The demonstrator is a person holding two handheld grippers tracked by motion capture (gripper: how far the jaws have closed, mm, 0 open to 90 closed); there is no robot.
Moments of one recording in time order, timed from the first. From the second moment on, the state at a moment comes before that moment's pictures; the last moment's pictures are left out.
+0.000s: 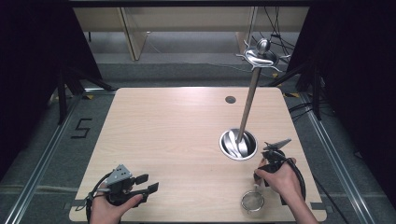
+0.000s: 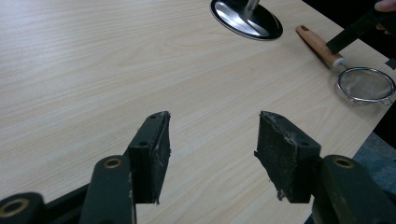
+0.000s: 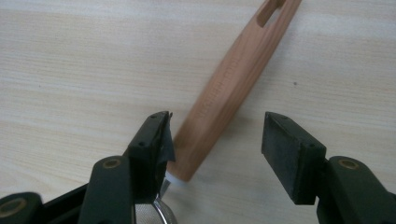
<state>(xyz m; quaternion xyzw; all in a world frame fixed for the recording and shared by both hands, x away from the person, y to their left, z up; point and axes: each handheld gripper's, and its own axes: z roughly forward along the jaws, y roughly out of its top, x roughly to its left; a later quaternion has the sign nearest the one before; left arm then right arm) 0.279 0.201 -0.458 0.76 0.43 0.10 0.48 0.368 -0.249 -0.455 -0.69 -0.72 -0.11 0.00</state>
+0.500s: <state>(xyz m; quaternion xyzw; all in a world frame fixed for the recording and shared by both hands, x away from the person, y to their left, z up) 0.280 0.201 -0.459 0.76 0.43 0.10 0.48 0.376 -0.251 -0.467 -0.69 -0.72 -0.09 -0.01</state>
